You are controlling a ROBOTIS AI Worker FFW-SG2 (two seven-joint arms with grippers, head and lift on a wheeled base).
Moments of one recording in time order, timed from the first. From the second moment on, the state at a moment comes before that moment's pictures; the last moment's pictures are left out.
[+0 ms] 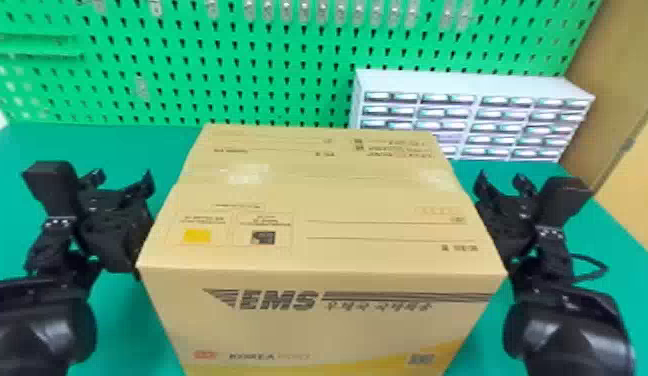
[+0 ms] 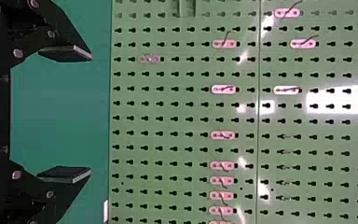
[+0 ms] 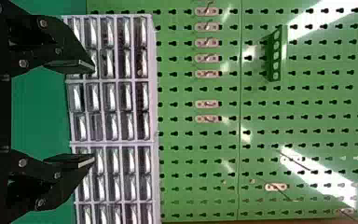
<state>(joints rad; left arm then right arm) -0.22 0.12 0.17 -1.33 0.10 -0.02 -0.23 -0.25 0.00 -0.29 -1.28 0.02 -0.15 0.15</state>
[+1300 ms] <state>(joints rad) -0.24 0.12 0.09 -1.32 0.12 -0.02 -0.23 -0.29 0.00 -0.17 -1.21 -0.01 -0.20 0.08</state>
